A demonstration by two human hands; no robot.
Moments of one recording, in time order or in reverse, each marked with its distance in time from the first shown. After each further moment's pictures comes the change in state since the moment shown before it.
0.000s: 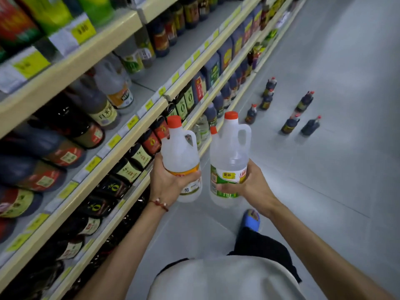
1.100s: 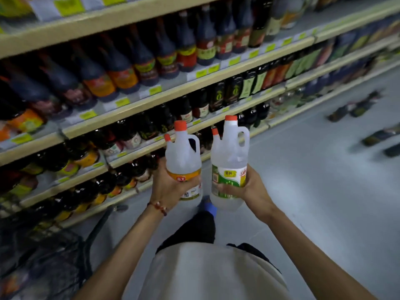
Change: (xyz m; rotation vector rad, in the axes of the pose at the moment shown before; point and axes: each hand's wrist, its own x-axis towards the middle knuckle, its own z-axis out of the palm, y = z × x) left_hand -0.499 -0.206 -0.323 -0.096 0.374 -0.126; right_hand -0.406 0.127 0.315 -0.128 -0.473 0.040
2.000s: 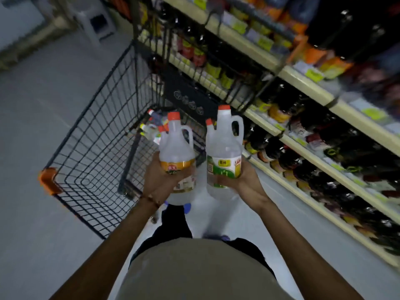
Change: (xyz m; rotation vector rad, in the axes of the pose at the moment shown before) left_hand -0.297 -0.193 -0.367 -0.302 1.018 -0.474; right_hand -0.062 0.049 0.504 -0.476 -0.999 0.084
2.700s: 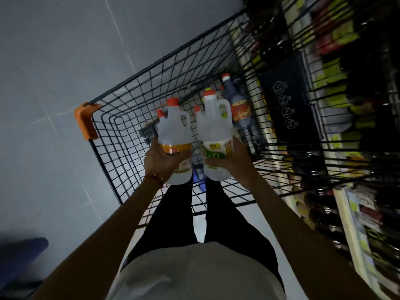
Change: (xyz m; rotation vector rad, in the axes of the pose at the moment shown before) left_hand 0.089 -0.135 -0.119 -0.021 0.396 -0.556; right_hand 0.213 0.049 0.195 -0.425 -0.372 0.339
